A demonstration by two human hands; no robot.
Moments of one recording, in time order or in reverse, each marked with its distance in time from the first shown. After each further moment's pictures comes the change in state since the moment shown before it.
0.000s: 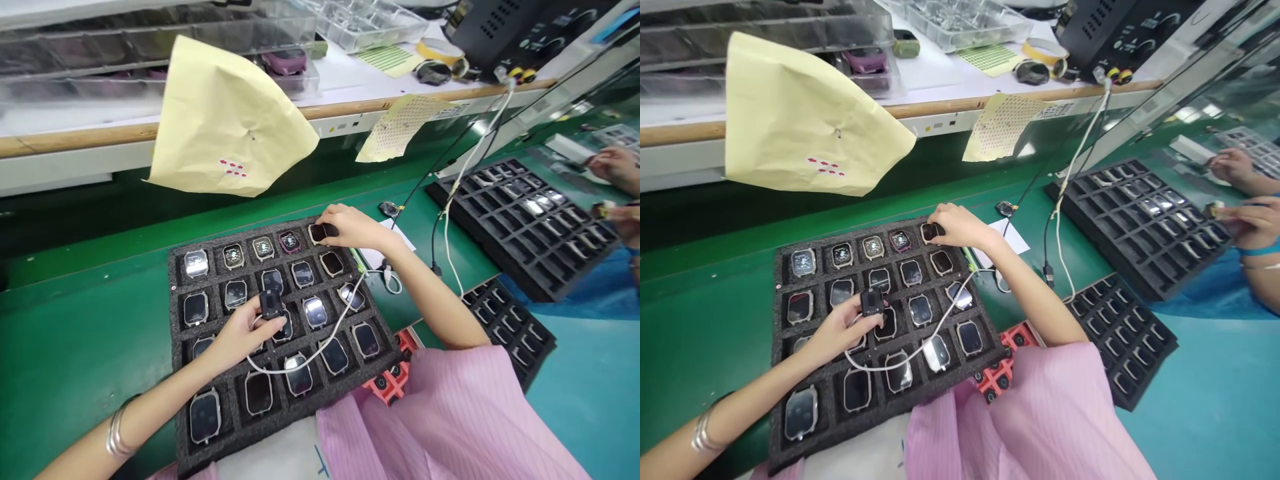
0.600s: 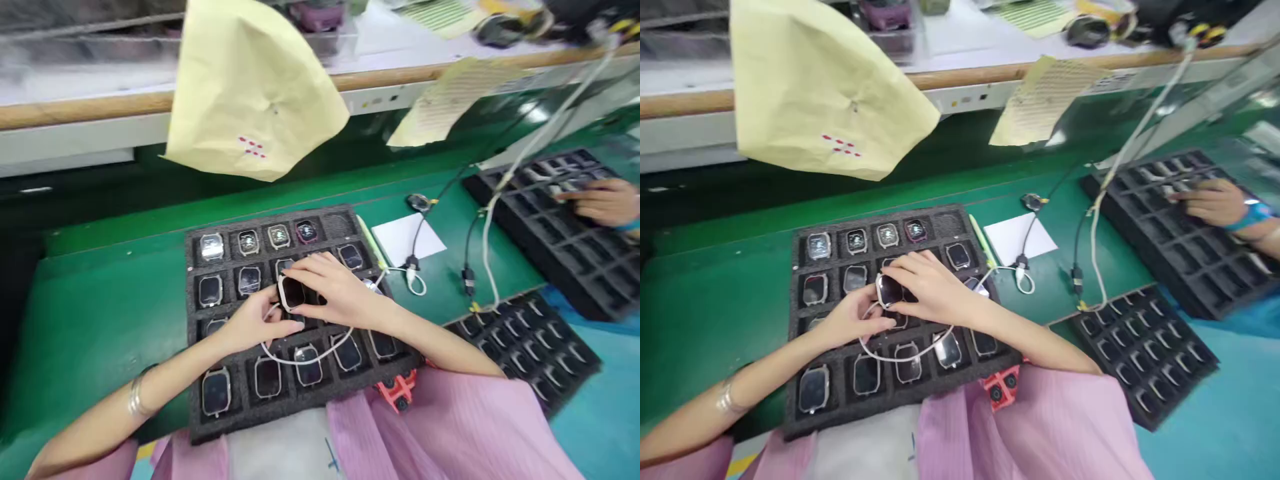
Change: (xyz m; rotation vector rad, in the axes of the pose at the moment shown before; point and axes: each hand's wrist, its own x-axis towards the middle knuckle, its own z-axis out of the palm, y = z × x) left_hand 0.002 -0.001 -0.007 0.013 -0.113 -0.013; right_hand -0.037 -0.116 0.020 0.379 0.183 -0.288
